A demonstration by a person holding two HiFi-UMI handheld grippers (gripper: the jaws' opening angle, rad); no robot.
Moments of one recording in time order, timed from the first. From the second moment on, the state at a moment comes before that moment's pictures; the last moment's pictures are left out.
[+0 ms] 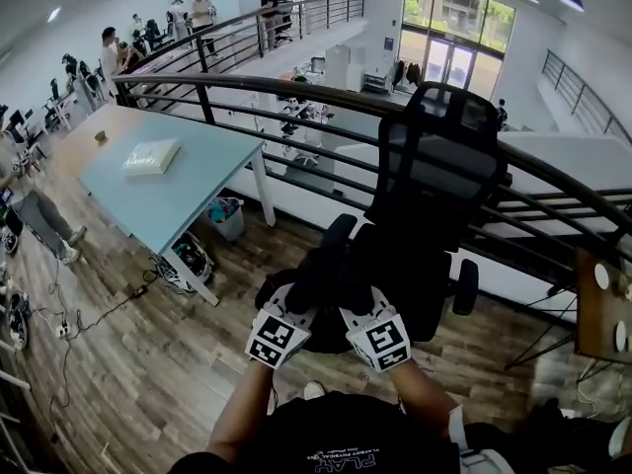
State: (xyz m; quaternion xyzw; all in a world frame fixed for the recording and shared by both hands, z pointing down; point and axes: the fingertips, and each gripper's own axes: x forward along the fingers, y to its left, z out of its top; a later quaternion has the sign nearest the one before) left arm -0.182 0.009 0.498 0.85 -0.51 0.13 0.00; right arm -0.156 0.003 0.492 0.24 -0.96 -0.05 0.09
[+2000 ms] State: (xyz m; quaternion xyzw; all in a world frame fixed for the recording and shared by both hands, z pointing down) left arm -0.053 -0.333 0.509 0.90 -0.41 0.13 0.01; right arm -0.026 -0.331 0.501 0.32 -0.94 -0.03 0.11
